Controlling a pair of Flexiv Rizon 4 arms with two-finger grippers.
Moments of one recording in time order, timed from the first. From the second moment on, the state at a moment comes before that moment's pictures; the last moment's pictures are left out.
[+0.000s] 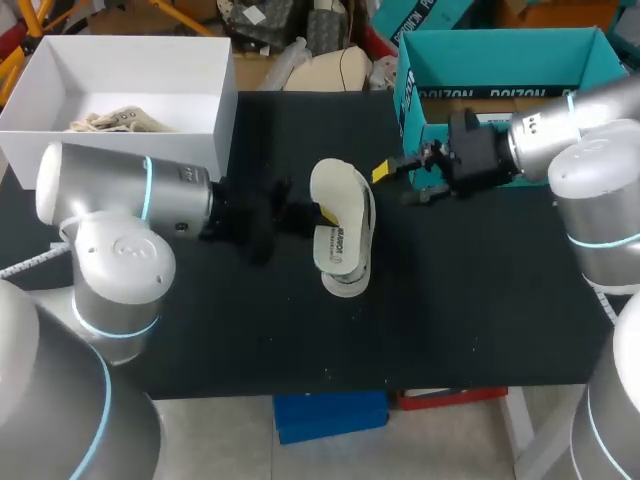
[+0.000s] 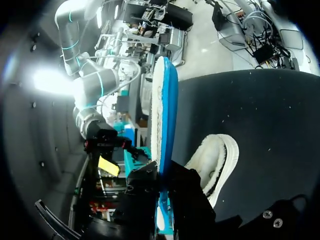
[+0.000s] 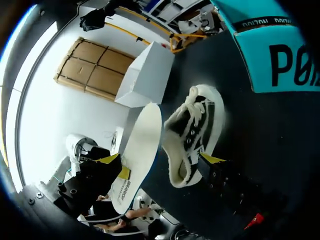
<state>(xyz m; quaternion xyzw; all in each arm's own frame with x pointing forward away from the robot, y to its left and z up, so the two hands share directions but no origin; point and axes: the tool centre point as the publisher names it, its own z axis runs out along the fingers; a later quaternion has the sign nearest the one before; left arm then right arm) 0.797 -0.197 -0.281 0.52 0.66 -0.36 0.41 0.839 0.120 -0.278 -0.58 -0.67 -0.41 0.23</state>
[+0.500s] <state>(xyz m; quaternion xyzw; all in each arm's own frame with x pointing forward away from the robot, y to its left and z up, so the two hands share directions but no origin) 0.776 -0.180 -0.277 0.54 0.67 -0.35 0.38 0.819 0.101 -0.265 -0.58 -0.73 -0.36 0.11</state>
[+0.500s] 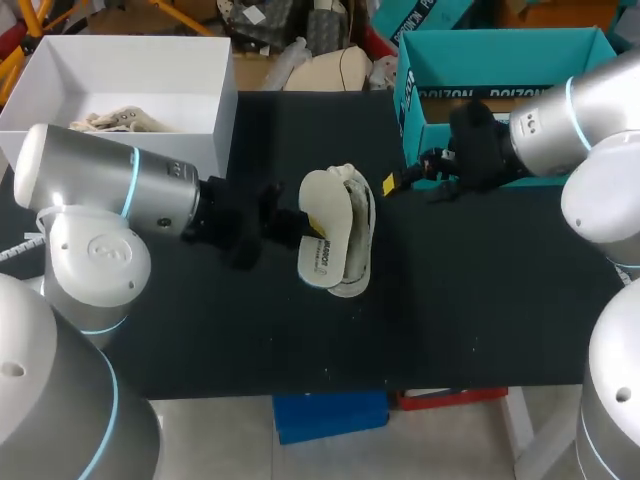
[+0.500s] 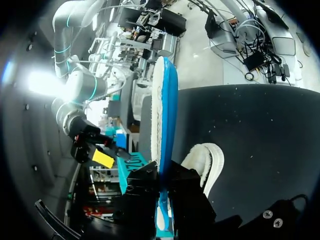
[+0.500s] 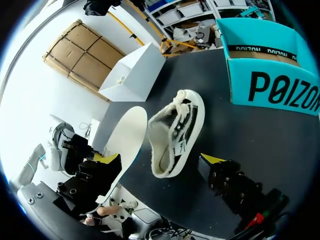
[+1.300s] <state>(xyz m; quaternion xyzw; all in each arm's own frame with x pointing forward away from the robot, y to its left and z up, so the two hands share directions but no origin) 0.722 -0.185 -0.273 0.51 0.66 -0.51 0.22 0.759 0.062 -0.283 -0.56 -0.76 -0.33 -0.04</state>
